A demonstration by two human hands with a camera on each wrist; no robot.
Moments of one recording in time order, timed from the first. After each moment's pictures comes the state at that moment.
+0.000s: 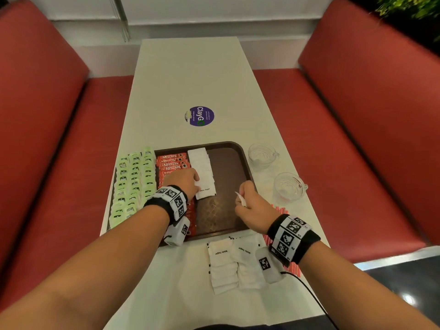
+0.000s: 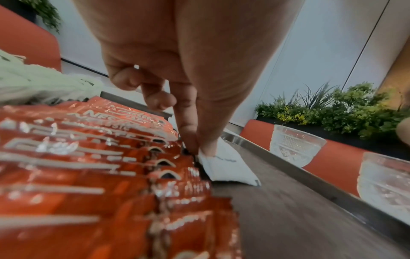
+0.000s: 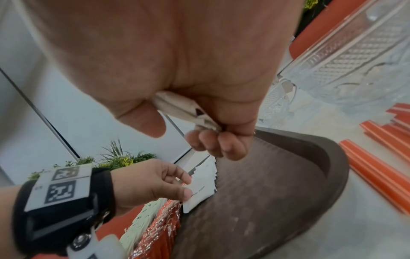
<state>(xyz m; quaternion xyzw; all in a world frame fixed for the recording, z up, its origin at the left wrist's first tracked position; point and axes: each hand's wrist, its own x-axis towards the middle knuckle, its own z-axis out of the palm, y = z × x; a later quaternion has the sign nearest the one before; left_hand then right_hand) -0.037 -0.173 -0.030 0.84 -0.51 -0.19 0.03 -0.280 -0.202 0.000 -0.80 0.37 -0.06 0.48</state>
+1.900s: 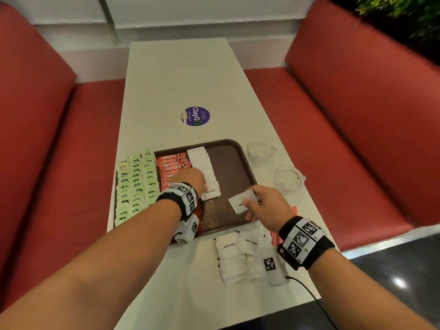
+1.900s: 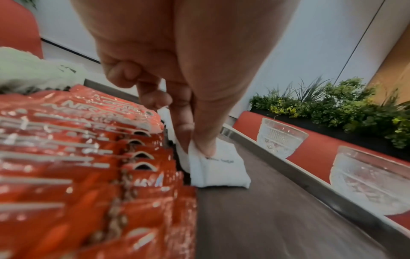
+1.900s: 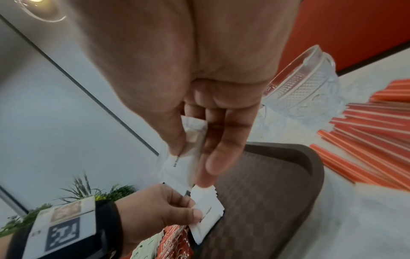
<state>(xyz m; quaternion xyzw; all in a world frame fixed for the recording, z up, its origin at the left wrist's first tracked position) -0.042 -0.188 -0.040 0.81 -0.55 -0.18 -0.04 -0.292 -0.177 0.019 -0.72 0.48 -0.14 0.47</state>
